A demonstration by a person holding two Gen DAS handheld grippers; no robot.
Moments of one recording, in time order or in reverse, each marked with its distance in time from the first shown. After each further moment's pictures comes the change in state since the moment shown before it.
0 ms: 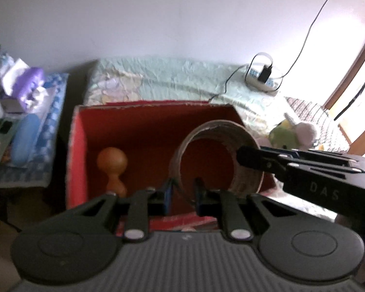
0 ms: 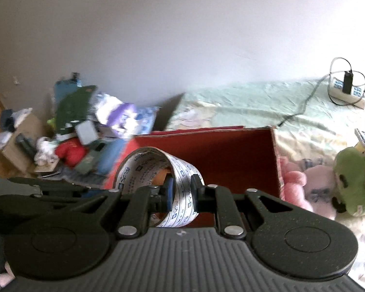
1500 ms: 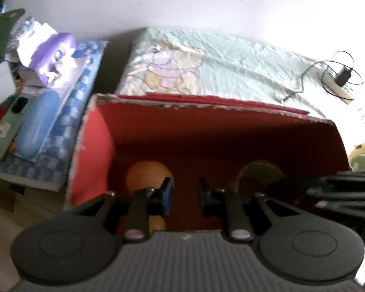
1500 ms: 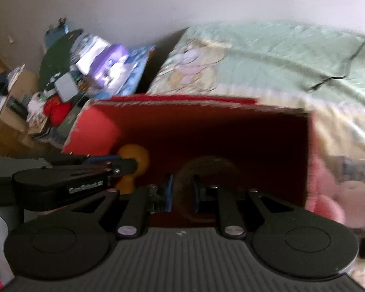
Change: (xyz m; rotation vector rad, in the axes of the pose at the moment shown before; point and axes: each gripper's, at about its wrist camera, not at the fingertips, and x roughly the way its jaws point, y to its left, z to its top) left arm 0.104 0.065 0.035 -0.163 0.089 0.250; right arm 0.133 -0.026 0.035 -0.053 0.374 0.165
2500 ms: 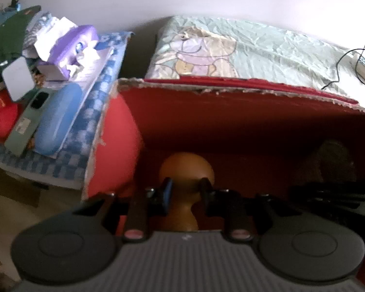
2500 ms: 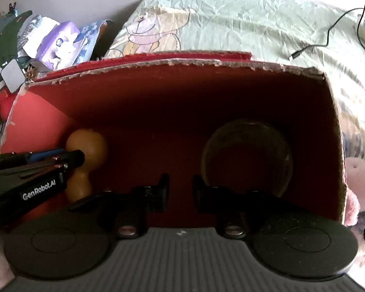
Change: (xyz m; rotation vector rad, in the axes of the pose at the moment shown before) left arm 0.031 0.012 -0.005 -0.027 0.045 0.179; right arm 0.046 -0.010 -0.005 0.073 0.062 -0.250
